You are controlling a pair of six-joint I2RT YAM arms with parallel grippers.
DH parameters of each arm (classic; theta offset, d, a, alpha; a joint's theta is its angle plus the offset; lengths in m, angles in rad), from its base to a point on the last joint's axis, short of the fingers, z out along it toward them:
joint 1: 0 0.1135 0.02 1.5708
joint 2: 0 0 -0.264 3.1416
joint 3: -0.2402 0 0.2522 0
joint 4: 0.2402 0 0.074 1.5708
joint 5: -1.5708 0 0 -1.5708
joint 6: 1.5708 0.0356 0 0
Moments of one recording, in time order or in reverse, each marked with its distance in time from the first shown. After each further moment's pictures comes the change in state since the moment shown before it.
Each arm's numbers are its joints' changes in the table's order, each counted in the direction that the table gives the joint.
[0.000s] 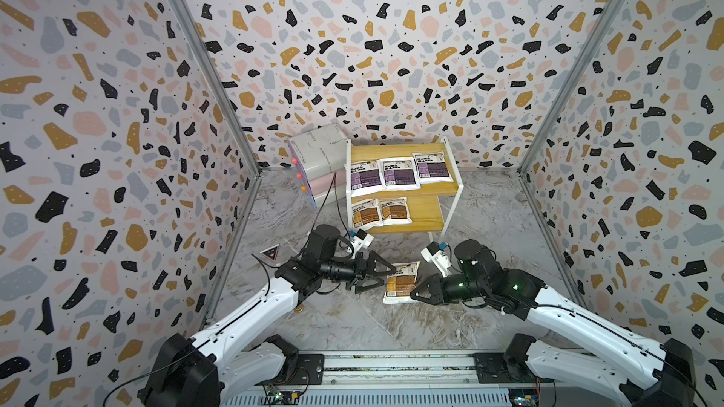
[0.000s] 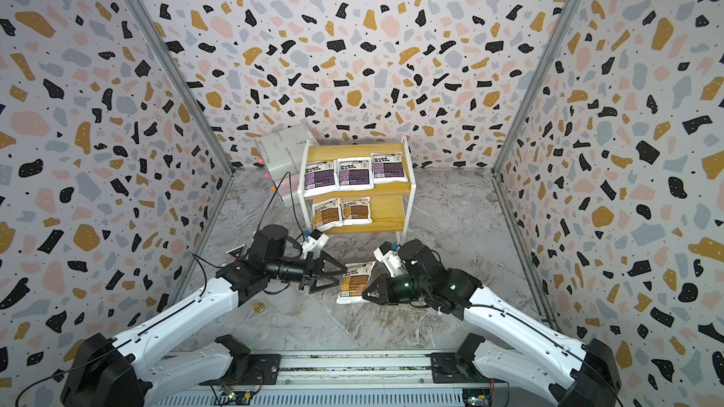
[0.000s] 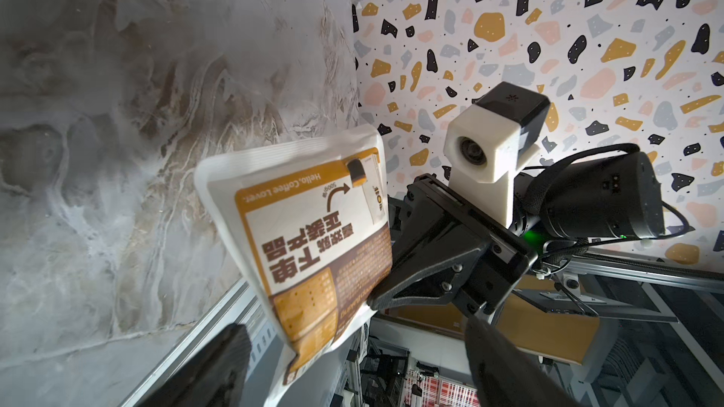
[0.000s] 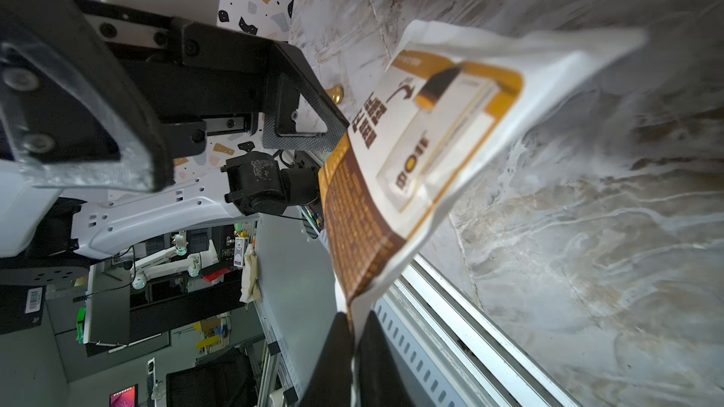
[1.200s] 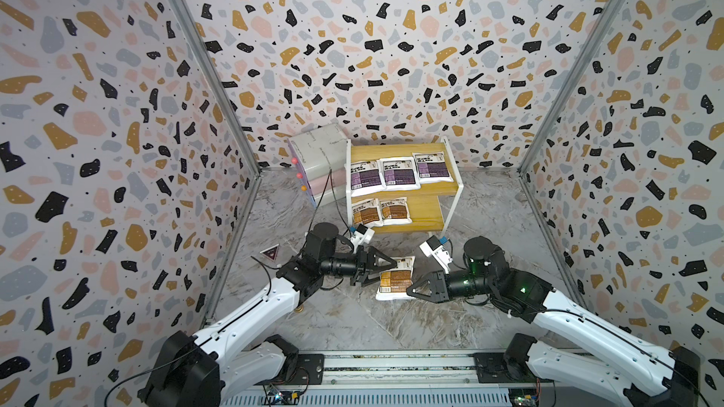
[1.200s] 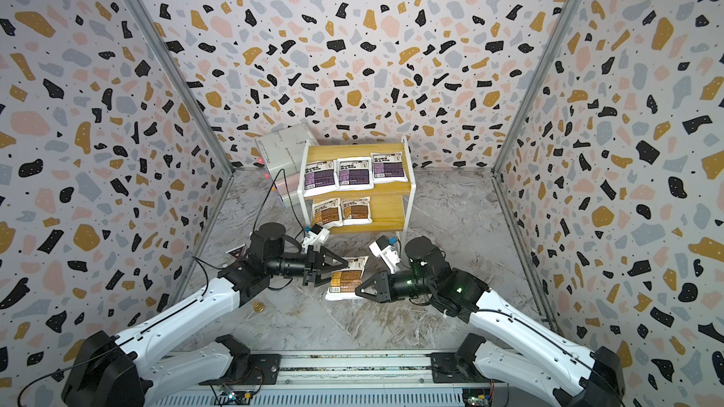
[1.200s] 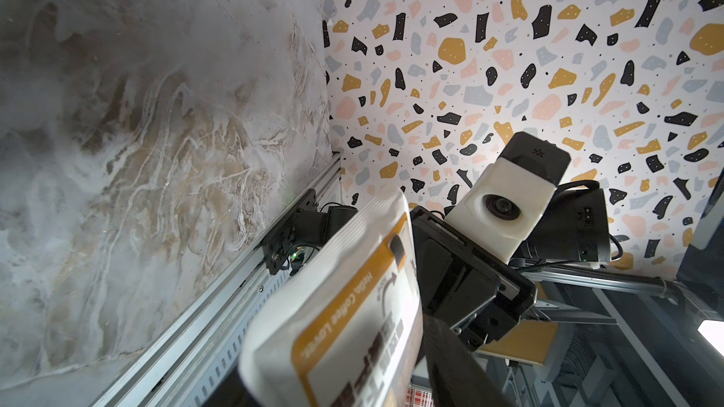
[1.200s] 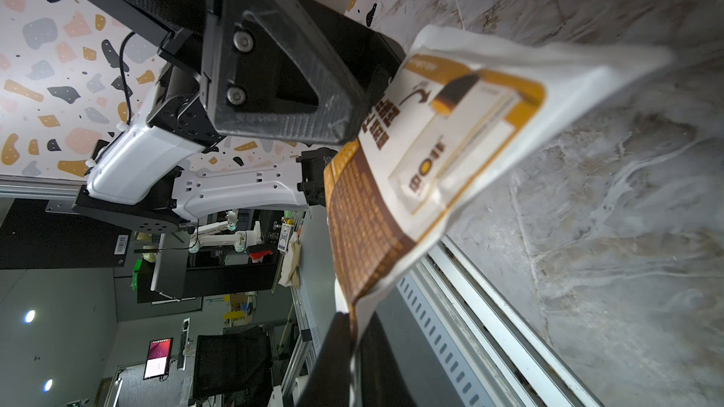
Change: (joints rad) left arm -0.007 -0.012 0.014 -0.197 0.001 -0.194; right arm 0.000 0.054 -0.007 -0.130 0.097 0.039
